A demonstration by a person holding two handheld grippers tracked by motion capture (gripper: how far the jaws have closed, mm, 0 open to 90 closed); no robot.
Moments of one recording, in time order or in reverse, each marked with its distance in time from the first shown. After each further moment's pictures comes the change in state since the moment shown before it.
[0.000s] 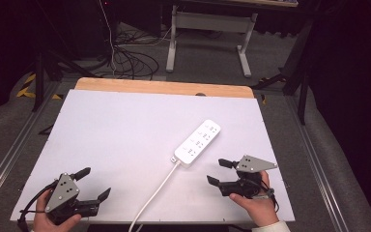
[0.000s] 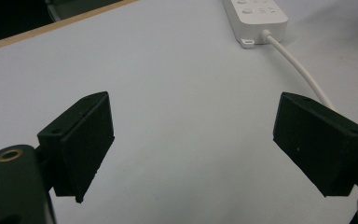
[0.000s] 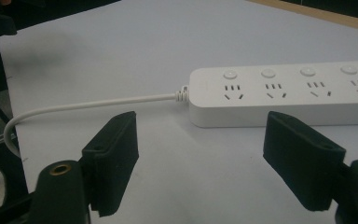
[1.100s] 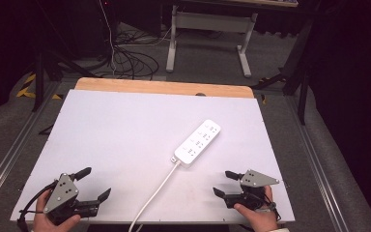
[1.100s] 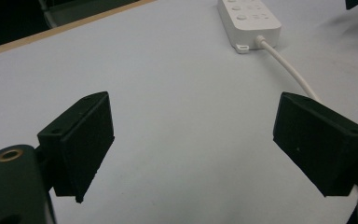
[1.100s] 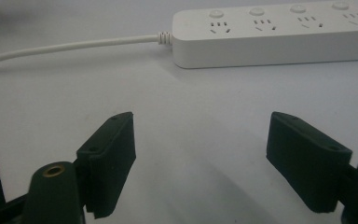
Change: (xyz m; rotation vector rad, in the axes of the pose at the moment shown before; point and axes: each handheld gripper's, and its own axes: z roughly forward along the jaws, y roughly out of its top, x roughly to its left) left arm 0.000 -0.001 0.000 -0.024 -0.014 -0.001; right arm -0.004 -0.053 -0.003 0.034 -0.055 -0.002
